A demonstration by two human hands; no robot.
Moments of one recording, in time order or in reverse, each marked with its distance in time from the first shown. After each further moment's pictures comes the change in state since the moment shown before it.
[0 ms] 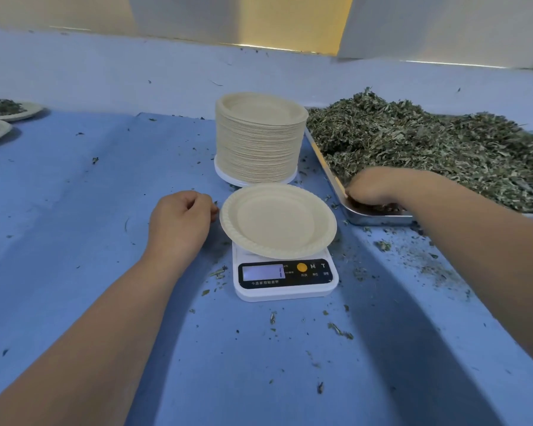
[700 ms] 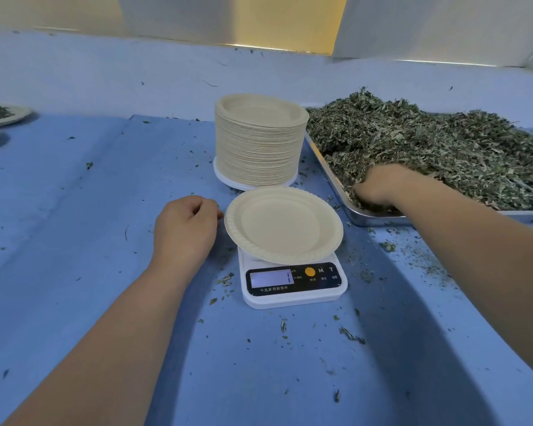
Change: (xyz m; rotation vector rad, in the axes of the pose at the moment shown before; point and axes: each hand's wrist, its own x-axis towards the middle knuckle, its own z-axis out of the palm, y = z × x) left_hand 0.003 -0.005 0.003 -0.010 0.015 0.033; right_hand 0.008 0.007 0.006 -0.104 0.119 0.152
